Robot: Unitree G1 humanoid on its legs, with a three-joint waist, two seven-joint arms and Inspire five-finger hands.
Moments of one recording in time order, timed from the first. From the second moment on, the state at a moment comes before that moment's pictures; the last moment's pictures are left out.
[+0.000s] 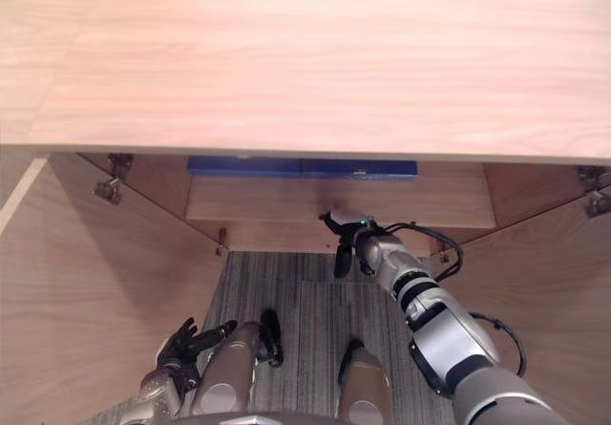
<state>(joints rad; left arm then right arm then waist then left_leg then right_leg) 0.04 0.11 0.15 0.83 -0.27 -0.02 0.04 -0.67 -0.32 0.54 0.96 -0.71 -0.05 0.24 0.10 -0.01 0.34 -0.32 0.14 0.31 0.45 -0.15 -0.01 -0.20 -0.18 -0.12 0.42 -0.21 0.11</state>
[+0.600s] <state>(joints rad) 0.01 0.07 -0.03 0.99 0.06 -0.07 0.11 -0.05 -0.11 -0.18 1.14 -0.01 -0.03 -0.08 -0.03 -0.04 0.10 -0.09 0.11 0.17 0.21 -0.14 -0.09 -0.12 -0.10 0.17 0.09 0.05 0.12</state>
